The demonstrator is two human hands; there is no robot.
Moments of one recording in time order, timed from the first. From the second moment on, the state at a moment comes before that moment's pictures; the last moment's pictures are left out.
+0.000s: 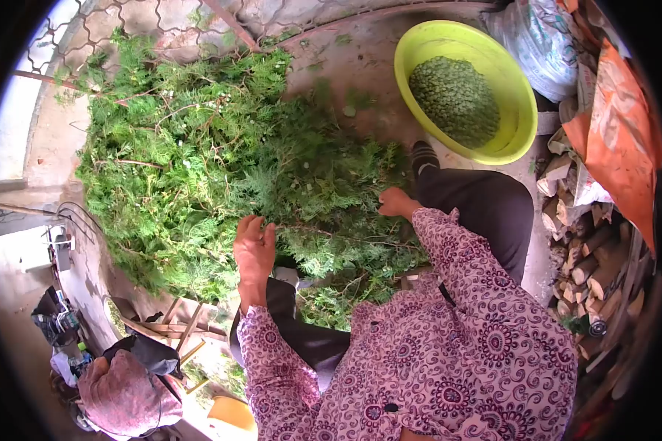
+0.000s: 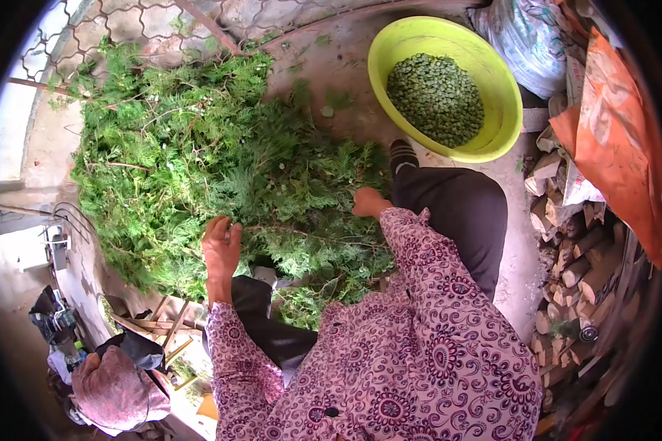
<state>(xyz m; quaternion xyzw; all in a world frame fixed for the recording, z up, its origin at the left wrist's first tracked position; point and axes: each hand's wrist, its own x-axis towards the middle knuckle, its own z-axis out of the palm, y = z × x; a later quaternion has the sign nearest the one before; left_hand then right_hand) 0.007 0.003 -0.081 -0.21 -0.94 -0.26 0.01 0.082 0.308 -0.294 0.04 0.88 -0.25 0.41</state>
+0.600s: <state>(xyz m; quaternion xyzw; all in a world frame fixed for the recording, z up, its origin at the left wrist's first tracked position) 0.017 0.020 -0.057 -0.23 -0.92 -0.31 -0.01 0.079 0.317 -0.276 0.05 0.89 -0.34 0.29</state>
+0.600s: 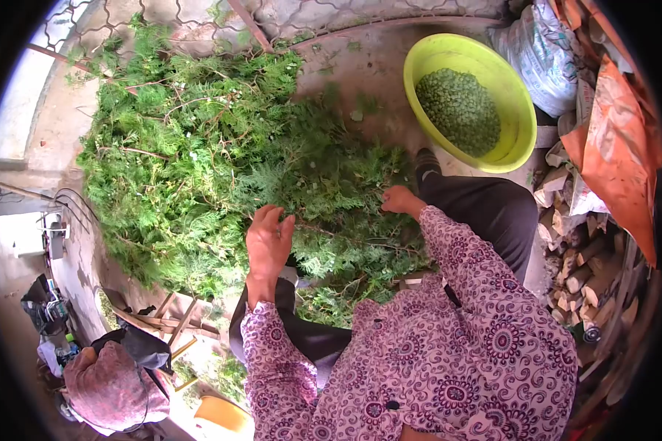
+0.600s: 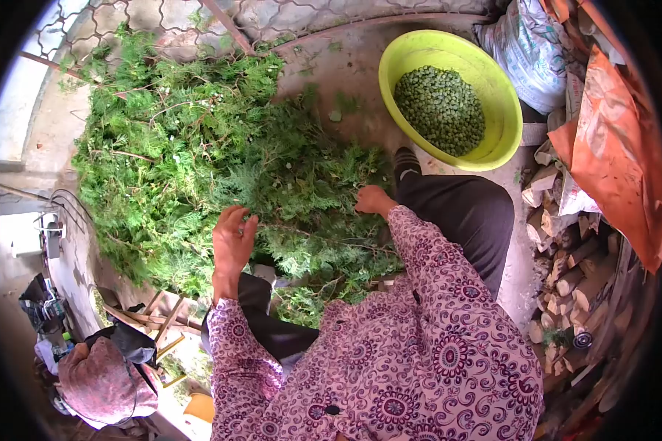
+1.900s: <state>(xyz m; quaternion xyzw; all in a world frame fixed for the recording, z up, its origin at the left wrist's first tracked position) 0.020 0.005 -0.030 -0.28 -0.93 -0.24 0.04 0.121 0.254 -0.228 0.05 0.91 -0.35 0.24</state>
